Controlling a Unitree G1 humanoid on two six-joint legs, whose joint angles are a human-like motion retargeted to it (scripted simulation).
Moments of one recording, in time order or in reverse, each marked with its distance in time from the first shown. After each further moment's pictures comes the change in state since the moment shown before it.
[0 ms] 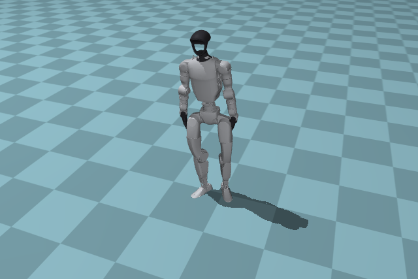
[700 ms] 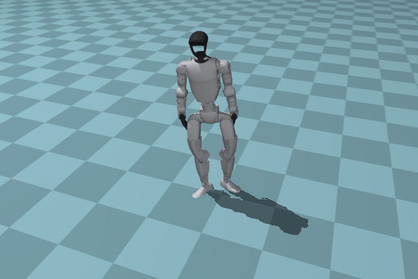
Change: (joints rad) left arm 0.015 0.002 0.010 0.015 0.017 -0.005 0.031; right arm 0.001 0.013 0.034 0.027 0.042 0.021 0.052; waist 0.006 -0.030 -0.028; left_leg 0.065 0.053 0.424 -0.052 -0.205 -0.126; right_leg -0.018 -0.049 -0.184 -0.033 0.021 0.009
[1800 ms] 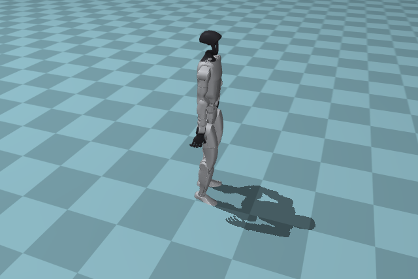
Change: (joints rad) left arm -0.082 0.082 -0.004 0.068 -0.054 -0.004 0.065; right arm 0.042 0.027 0.000 -0.071 -0.159 -0.055 -0.014; waist 0.117 -0.043 0.013; left_leg -0.009 -0.162 -0.653 -0.067 0.062 0.023; right_leg -0.043 0.012 0.416 0.227 -0.109 0.162
